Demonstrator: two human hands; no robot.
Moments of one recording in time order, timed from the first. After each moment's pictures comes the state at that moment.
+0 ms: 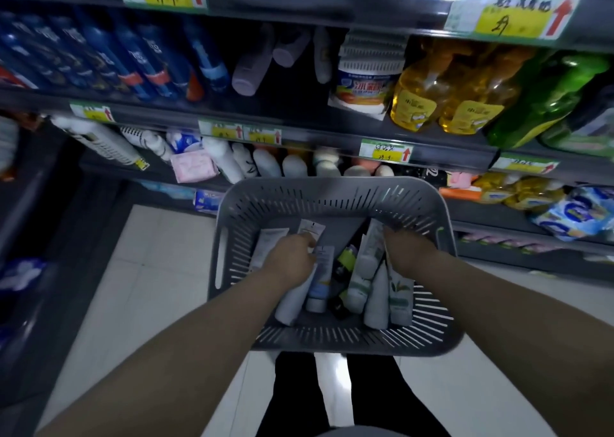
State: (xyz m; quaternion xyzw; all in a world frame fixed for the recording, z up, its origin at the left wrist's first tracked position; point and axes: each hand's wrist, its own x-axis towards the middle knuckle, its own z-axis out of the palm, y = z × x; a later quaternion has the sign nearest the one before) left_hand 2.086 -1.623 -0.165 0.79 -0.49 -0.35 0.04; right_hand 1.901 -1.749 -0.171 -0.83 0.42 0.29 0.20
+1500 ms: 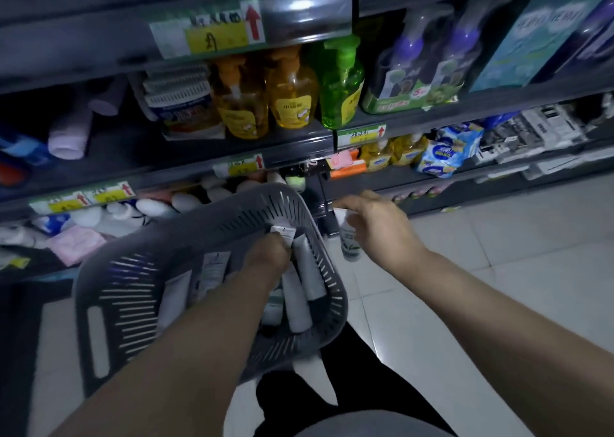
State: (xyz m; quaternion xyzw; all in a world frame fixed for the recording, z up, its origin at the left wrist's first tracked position) left_hand 1.967 -1.731 -0.205 0.77 -0.52 -0.37 -0.08; right_hand 1.773 -1.753 -0.089 -0.77 0.57 -0.07 0.27
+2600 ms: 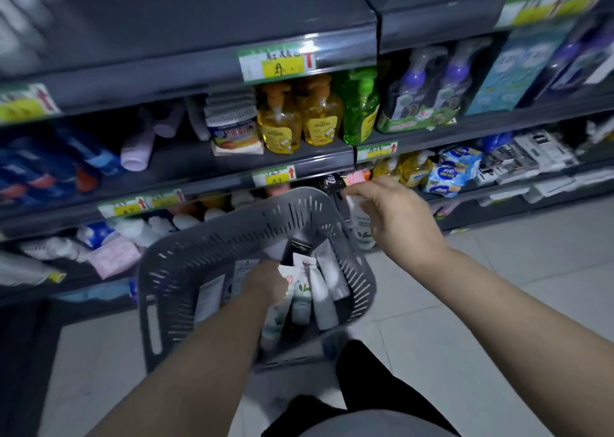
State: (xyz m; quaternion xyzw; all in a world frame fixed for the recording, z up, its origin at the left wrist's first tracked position) left_hand 2.022 -1.657 -0.176 0.77 -0.52 -0.37 -0.05; right_hand 1.805 -1.696 -0.014 -0.81 0.53 -0.21 0.17
